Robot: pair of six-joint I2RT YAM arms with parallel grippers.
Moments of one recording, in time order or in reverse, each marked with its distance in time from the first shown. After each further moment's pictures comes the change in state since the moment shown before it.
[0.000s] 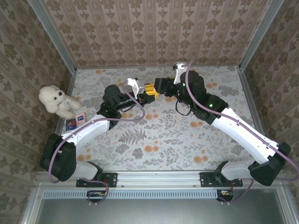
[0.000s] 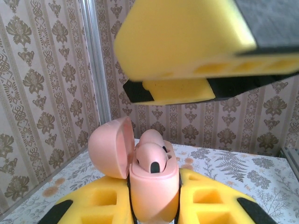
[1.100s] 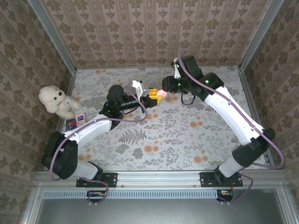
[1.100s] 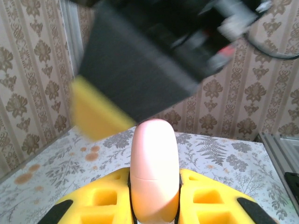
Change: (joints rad) left arm -0.017 0.034 0.003 -0.061 0.047 0.008; right arm -0.145 0.233 0.336 -0.561 -0.181 -0.045
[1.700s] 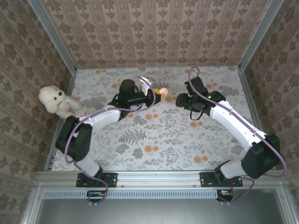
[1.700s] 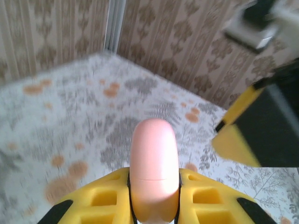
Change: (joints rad) left arm 0.013 0.261 0.155 -0.219 -0.123 -0.137; right arm -0.114 -0.135 -0.498 0.152 0.089 0.206
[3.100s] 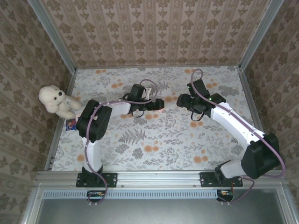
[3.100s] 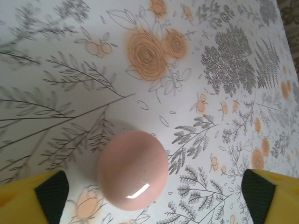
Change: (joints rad) left arm 0.047 0.331 0.163 -0.321 -0.154 -0.322; right arm -0.050 -0.009 -0.071 0.075 0.005 0.024
